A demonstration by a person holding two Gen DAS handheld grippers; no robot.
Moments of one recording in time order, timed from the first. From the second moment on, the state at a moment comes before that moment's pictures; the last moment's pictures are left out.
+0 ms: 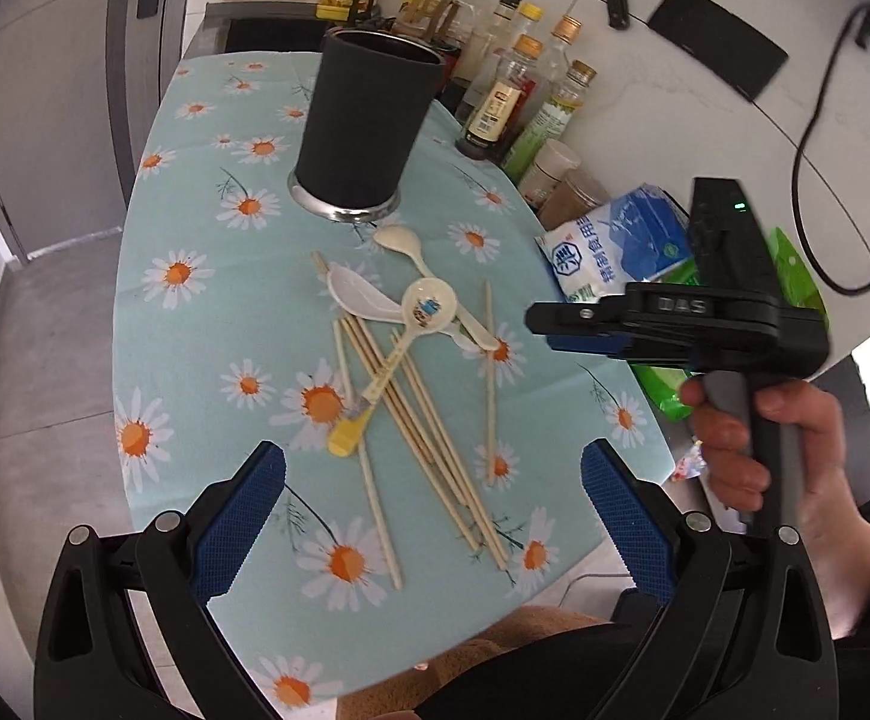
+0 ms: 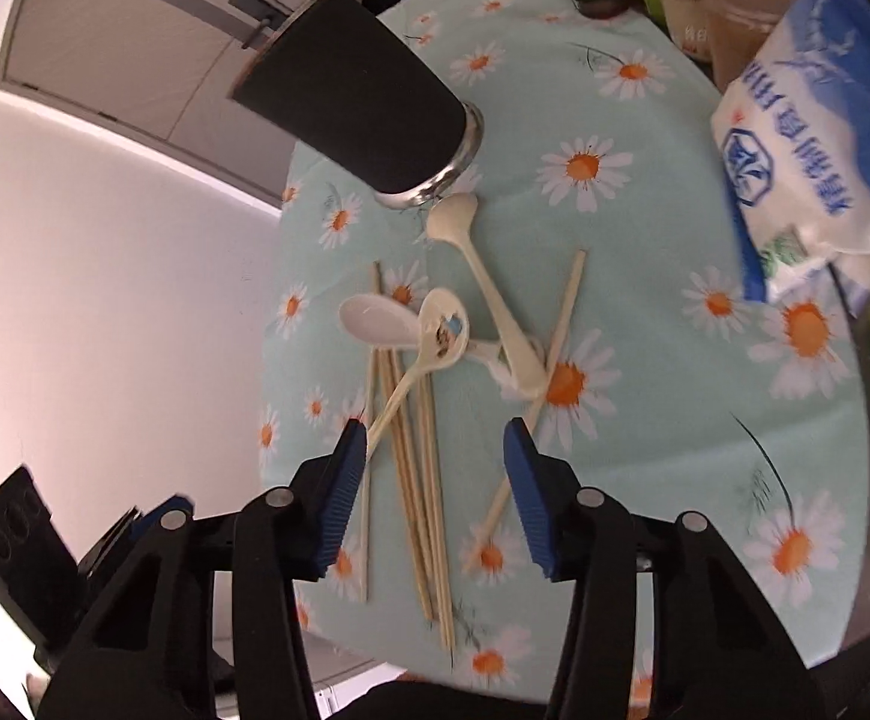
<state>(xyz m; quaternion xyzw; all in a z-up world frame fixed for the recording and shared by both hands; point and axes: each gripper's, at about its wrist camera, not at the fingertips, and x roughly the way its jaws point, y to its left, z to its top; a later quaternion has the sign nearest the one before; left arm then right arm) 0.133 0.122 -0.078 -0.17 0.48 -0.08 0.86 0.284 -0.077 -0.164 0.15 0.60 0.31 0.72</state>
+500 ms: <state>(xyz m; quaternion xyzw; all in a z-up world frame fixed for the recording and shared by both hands) 0.134 0.174 -0.112 -0.24 0.49 -0.07 0.84 0.330 -0.033 -0.212 0.14 0.63 0.27 0.71</state>
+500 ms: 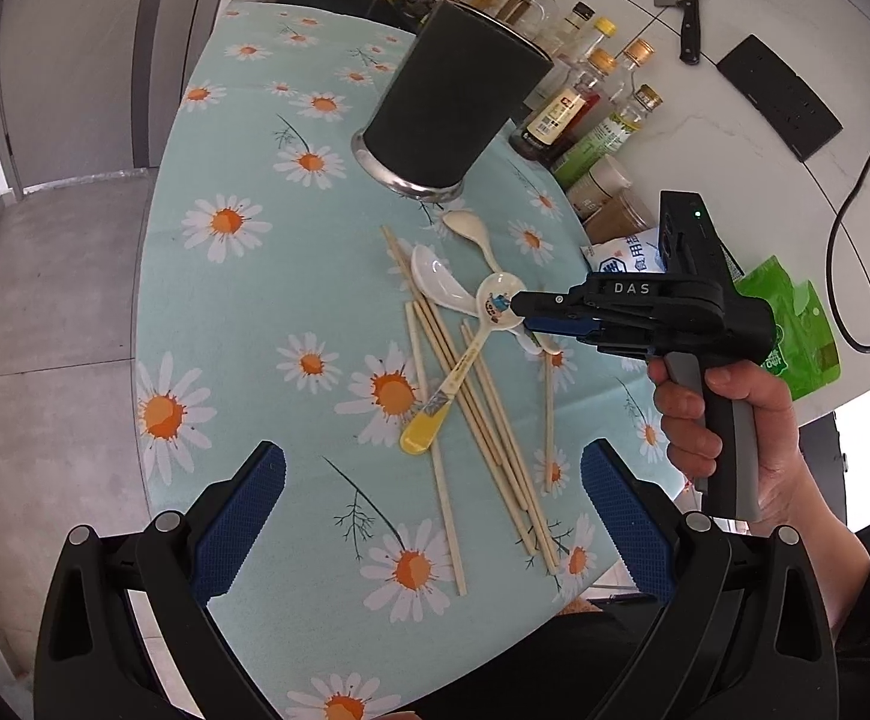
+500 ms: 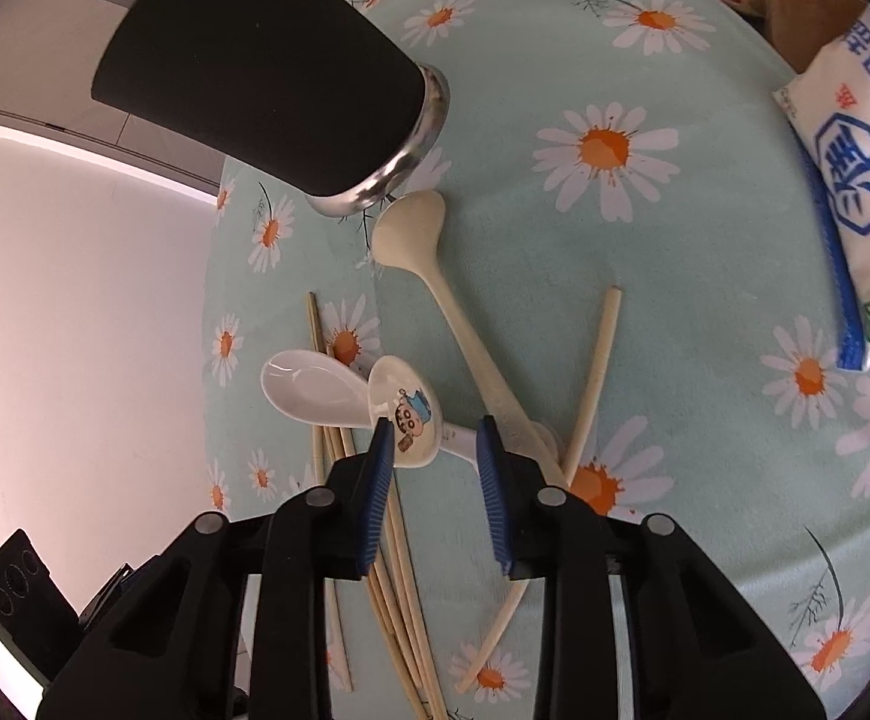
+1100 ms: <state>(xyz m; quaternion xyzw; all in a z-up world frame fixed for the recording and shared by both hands) 0.143 0.171 -0.116 -0.25 0.50 -0.03 0.83 0.354 -0.029 -0.213 0.12 0.63 0.32 0.70</state>
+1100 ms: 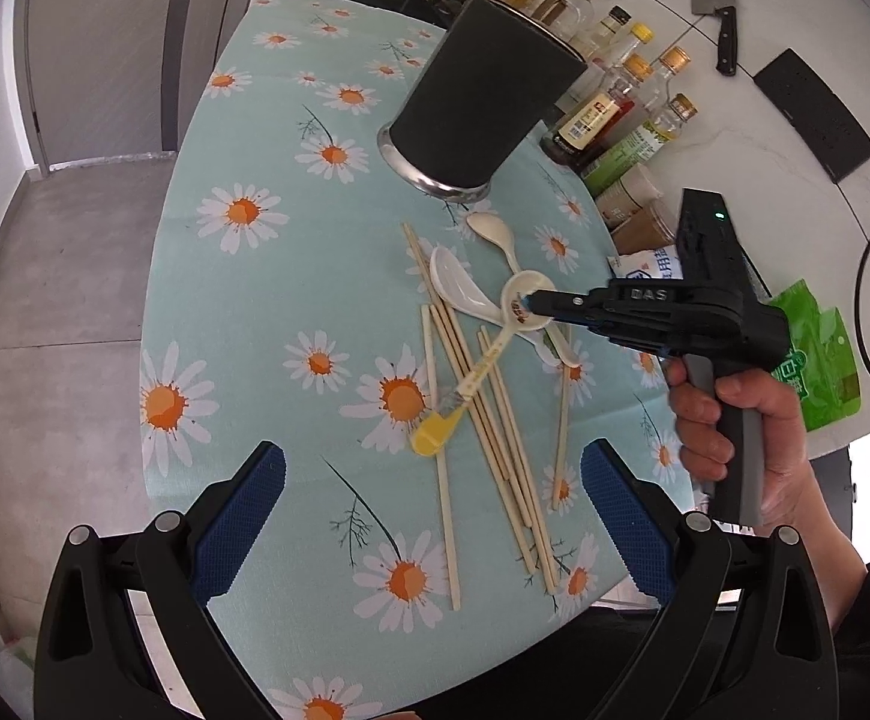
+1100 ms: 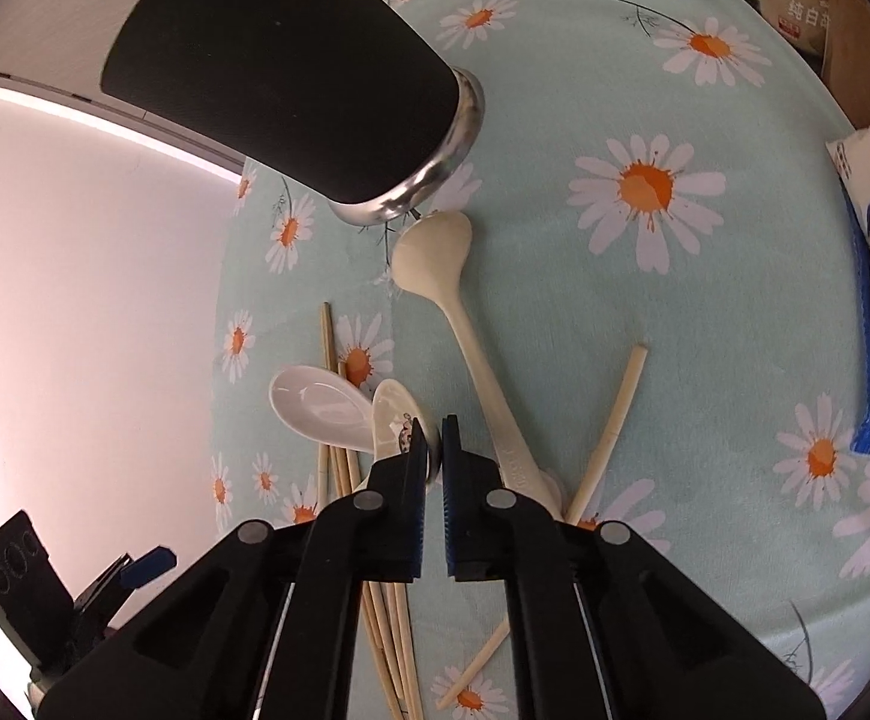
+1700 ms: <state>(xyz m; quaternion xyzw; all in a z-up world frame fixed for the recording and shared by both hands) 0.218 0.179 -0.157 -0.35 0.48 -0.01 0.81 0.337 -0.083 -0.125 0.06 0.58 0.36 0.73</state>
